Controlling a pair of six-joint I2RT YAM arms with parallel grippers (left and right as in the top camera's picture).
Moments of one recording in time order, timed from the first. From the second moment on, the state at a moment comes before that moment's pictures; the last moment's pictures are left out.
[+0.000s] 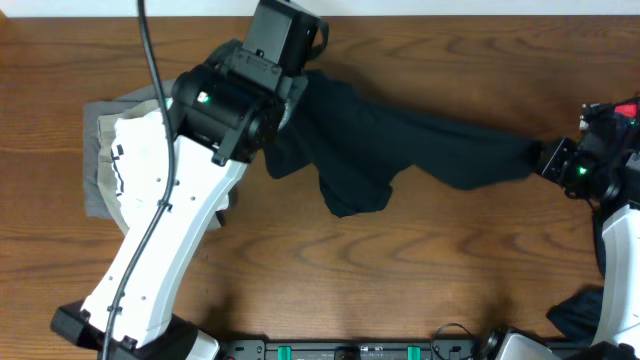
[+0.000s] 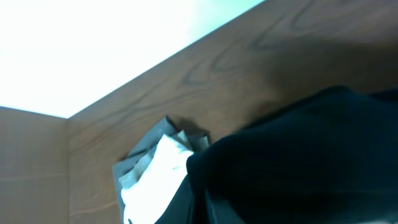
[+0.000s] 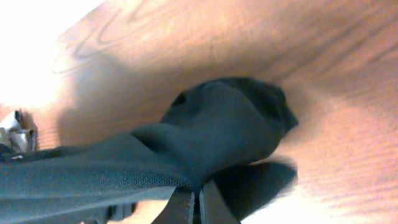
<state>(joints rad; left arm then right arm) -0.52 1.65 2.02 -1.25 -0.48 0.12 -0.44 1.32 1.04 -0.69 -0.53 0.14</state>
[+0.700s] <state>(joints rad) -0.52 1.64 2.02 -1.20 -0.41 0.11 -0.41 1.34 1.04 -0.54 -0.56 0.15</state>
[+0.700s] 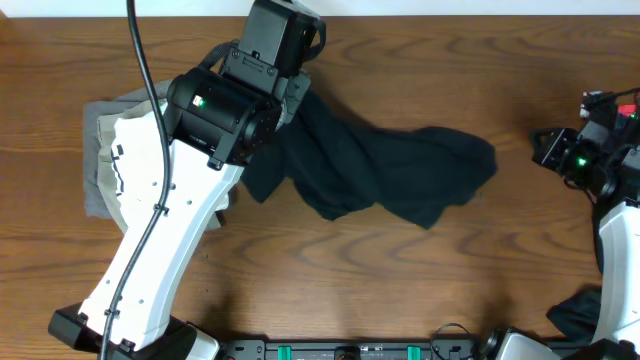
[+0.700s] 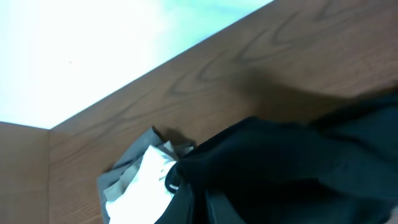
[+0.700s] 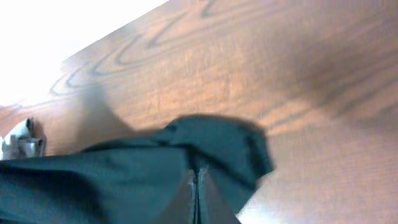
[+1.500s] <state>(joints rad) -0.52 1.66 2.01 -1.20 -0.40 0.11 0.01 1.73 1.02 -0.85 -0.56 0.02</state>
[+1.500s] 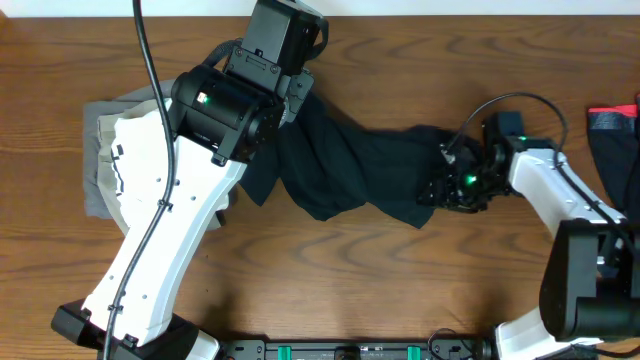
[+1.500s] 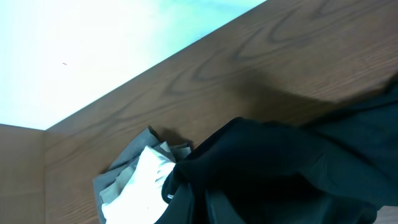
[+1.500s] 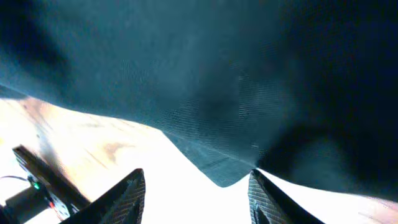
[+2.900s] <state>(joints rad) -0.52 1.66 2.01 -1.18 -0.40 0.12 -0.05 1.43 0.97 -0.85 -0.51 0.21</state>
